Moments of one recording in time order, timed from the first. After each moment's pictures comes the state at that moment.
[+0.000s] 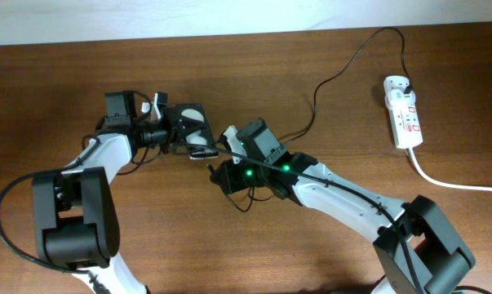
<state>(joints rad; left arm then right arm) 0.06 1.94 1.13 -0.17 1.02 -0.72 0.69 1.72 1.05 -0.16 -0.49 0.52</state>
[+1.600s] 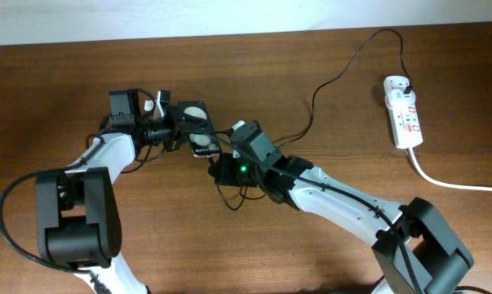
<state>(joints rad) 0.03 1.94 1.13 -0.13 1.01 -0.76 0.72 1.72 1.04 -0.10 -0.32 0.87</state>
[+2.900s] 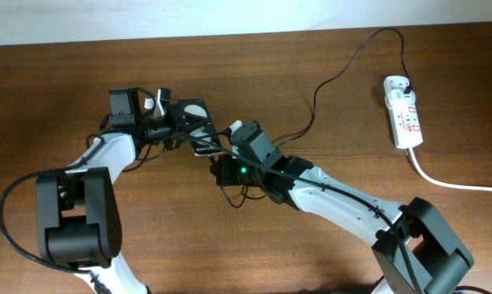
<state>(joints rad) 0.03 1.94 1.13 -0.10 1.01 -0.76 0.72 1.72 1.04 -0.10 -0.29 0.75</state>
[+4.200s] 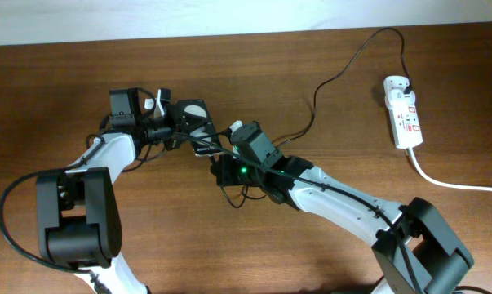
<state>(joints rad) 0.03 1.94 1.13 -0.11 1.01 -0.76 0.72 1.72 1.04 -0.11 -0.29 0.75</state>
